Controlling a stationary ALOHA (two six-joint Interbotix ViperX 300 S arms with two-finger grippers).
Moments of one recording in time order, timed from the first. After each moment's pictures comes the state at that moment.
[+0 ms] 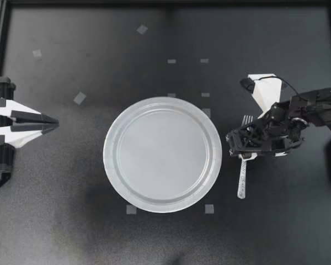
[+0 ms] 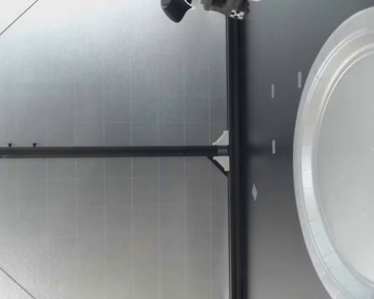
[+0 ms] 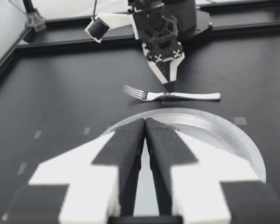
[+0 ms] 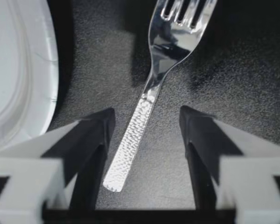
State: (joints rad) left arm 0.04 -1.01 1.33 -0.07 -0.22 0.19; right arm -0.17 -0.06 0.86 0.23 0.57 1.04
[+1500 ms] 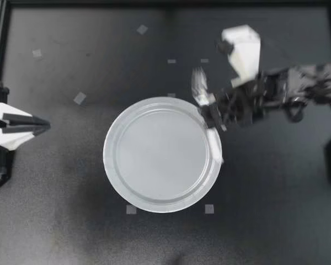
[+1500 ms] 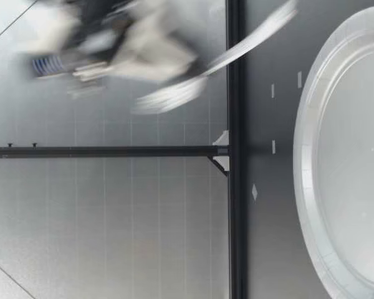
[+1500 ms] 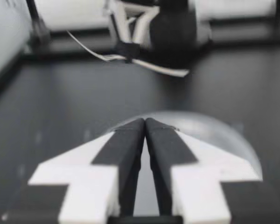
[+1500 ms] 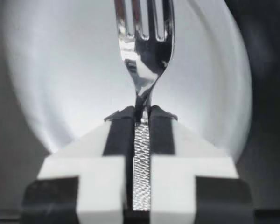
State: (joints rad) left arm 0.04 -1.10 1.41 -0.08 -0.33 0.15; right arm -0.17 -0.20 0.52 -0.18 0.54 0.99
